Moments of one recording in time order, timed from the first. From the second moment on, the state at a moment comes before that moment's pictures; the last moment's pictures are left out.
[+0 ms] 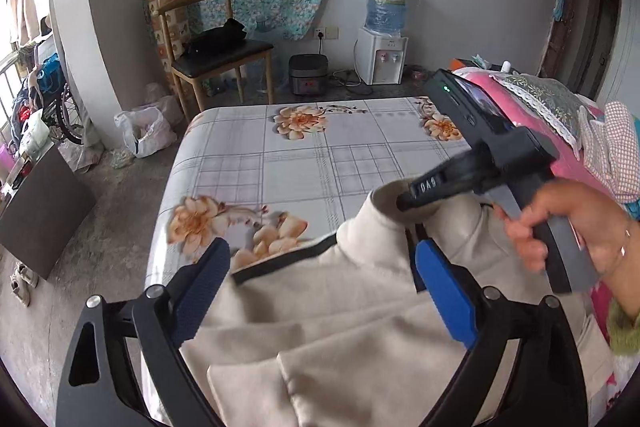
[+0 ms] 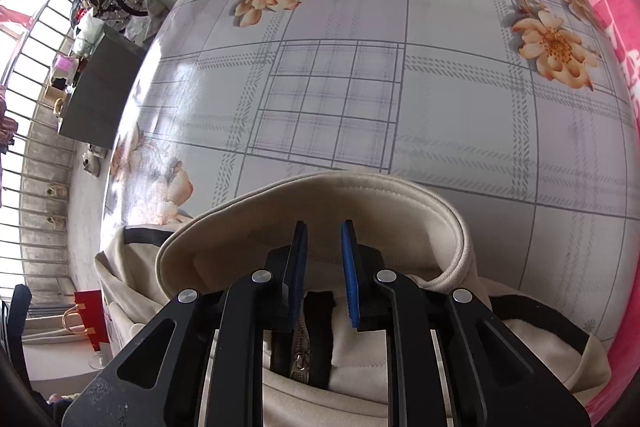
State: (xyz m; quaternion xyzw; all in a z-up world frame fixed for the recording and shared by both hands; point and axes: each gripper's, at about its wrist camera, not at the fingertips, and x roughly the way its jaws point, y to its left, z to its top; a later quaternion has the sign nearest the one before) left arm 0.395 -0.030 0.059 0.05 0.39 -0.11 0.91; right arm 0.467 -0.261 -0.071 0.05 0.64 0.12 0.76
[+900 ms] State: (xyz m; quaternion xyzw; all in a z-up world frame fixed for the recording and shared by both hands) left arm 0.451 -0.084 -0.014 0.14 0.52 -0.15 0.83; right arm 0.425 -0.296 -0.057 0.02 0.66 0.20 0.72
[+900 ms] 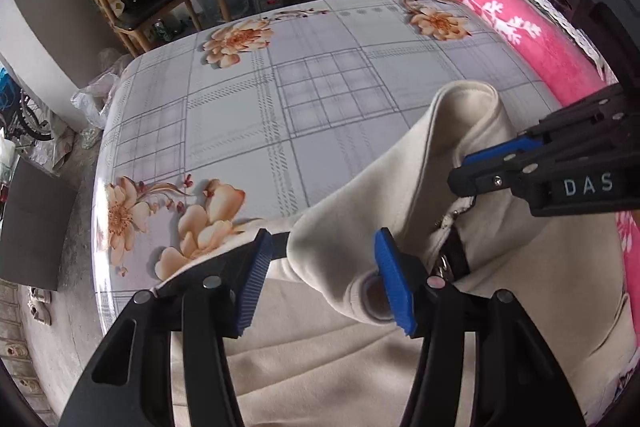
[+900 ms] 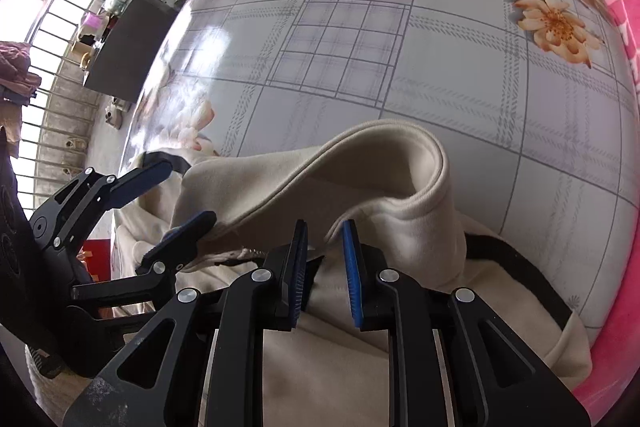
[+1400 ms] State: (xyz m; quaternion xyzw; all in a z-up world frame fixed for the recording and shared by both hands) left arm 0.433 -0.066 -0.013 0.12 0.50 -0.16 0.84; right arm 0.421 -0.341 0.001 0.03 0.54 0.16 0.83
